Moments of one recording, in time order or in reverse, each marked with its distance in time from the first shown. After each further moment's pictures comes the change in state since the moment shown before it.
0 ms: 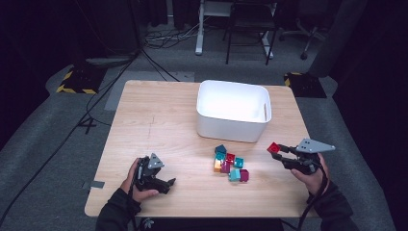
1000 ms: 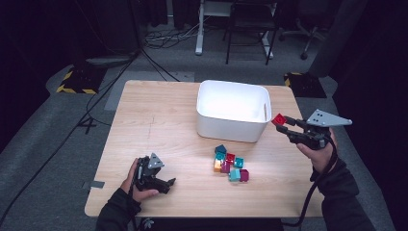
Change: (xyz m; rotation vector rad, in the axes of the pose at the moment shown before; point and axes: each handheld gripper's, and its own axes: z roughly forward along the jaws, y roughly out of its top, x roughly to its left) left arm -0.001 0.000 0.001 0.005 -0.011 -0.018; right arm -0.016 0.087 -0.020 -0.126 -0.045 -0.053
